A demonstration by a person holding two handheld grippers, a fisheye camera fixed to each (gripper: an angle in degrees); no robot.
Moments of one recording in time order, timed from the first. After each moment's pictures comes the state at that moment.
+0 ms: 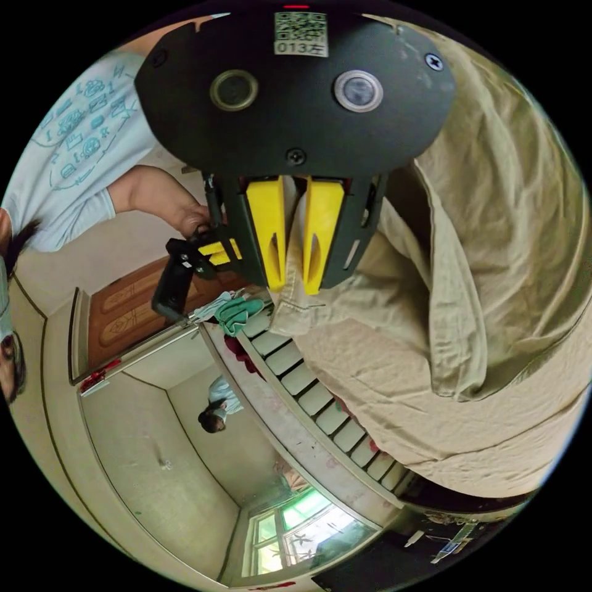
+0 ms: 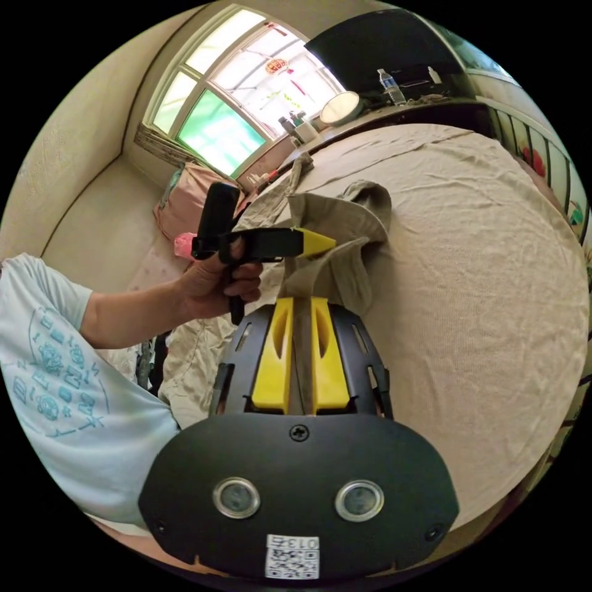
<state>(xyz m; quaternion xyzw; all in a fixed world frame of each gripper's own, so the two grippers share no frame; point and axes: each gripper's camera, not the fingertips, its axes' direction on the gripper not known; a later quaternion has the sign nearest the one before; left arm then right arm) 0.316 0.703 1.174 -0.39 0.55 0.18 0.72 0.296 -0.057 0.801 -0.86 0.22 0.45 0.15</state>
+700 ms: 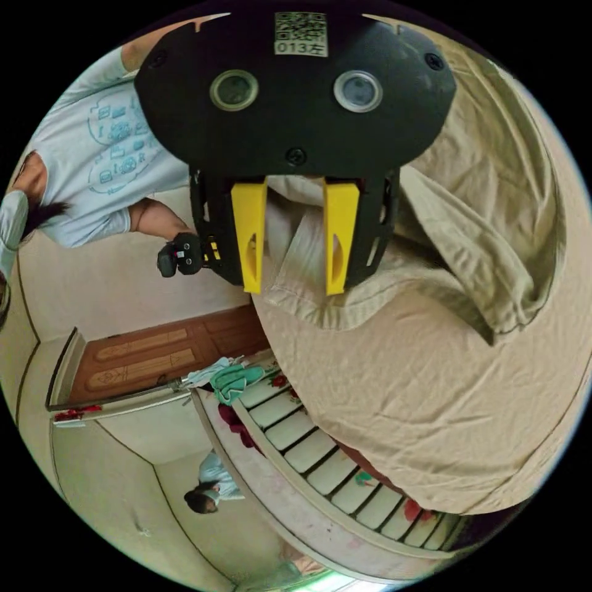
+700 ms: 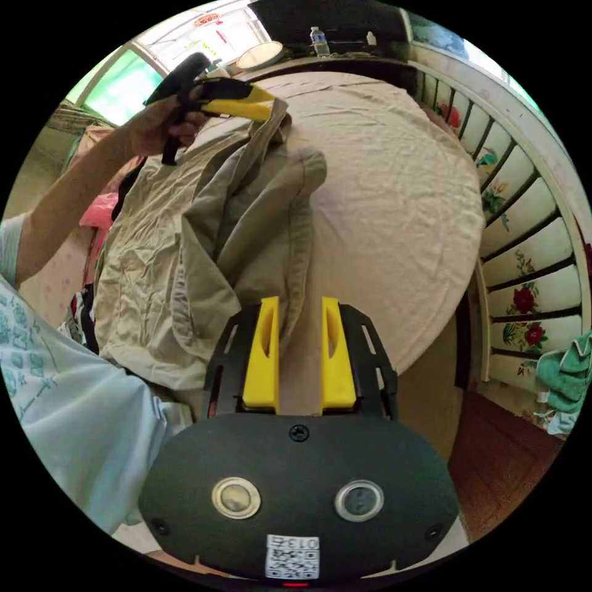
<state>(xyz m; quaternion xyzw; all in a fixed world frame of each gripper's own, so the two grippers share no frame) 0.433 0.673 1.218 -0.53 0.51 0.30 0.61 0.243 -0.091 0.817 -0.93 0.23 0.26 -0.09</state>
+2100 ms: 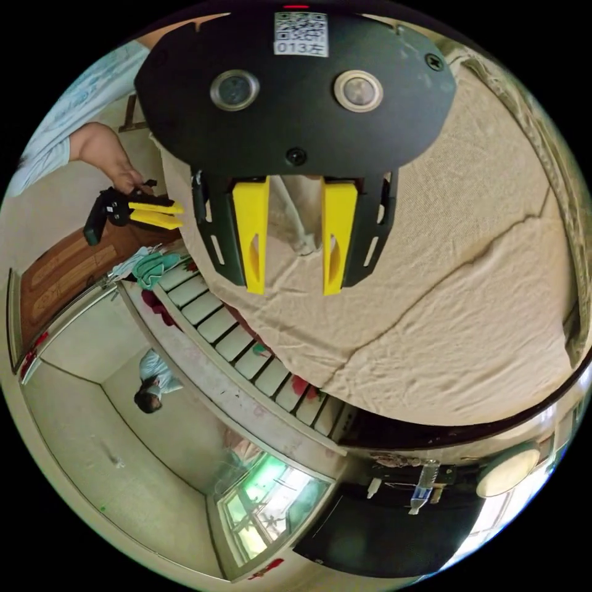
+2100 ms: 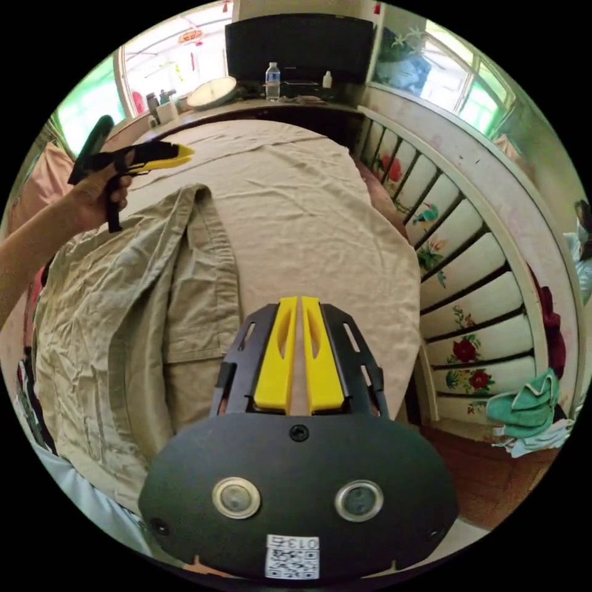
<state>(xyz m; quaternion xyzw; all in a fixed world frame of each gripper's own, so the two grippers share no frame) 0.398 0.584 1.236 -0.30 0.40 0.22 0.83 0.294 -0.029 0.804 -0.94 0.30 0.17 0.03</state>
